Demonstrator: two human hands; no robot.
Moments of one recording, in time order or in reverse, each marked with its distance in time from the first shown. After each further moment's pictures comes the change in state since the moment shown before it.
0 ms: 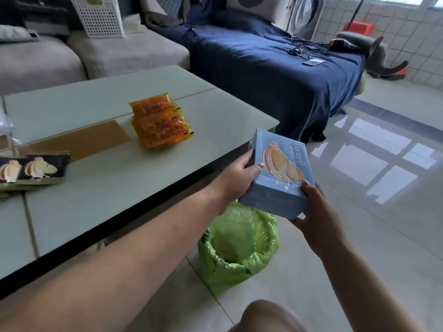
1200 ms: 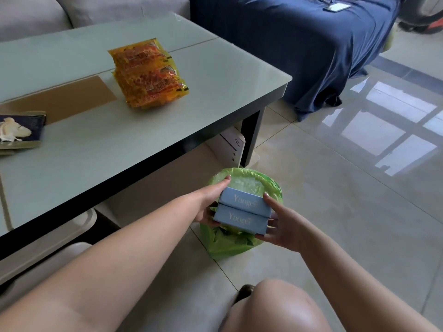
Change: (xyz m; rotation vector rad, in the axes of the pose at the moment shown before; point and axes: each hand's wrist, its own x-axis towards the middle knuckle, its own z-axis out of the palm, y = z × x) left_hand 0.016 -0.145 -0.026 -0.035 0.004 -0.847; right_hand 0.049 0.119 -0.027 -0.125 -0.102 0.786
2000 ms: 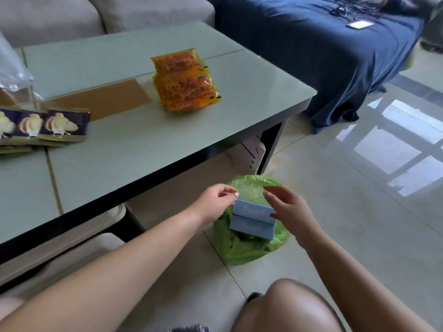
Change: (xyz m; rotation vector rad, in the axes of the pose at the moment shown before) left_hand -0.052 -0.030 -0.027 0.126 0.231 0.543; right_hand -0.037 -0.012 0.054 -0.714 0.177 -0.745
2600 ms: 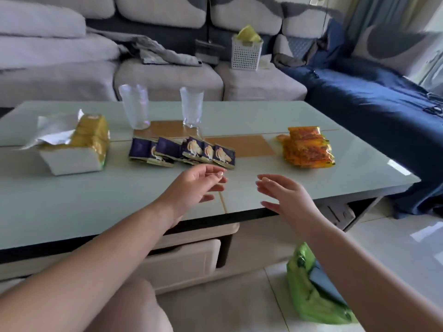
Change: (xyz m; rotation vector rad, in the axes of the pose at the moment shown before) left_hand -0.215 0.014 -0.223 -0.282 0.441 0.240; right_hand -0.069 -0.203 0.161 0.256 -0.378 -0.246
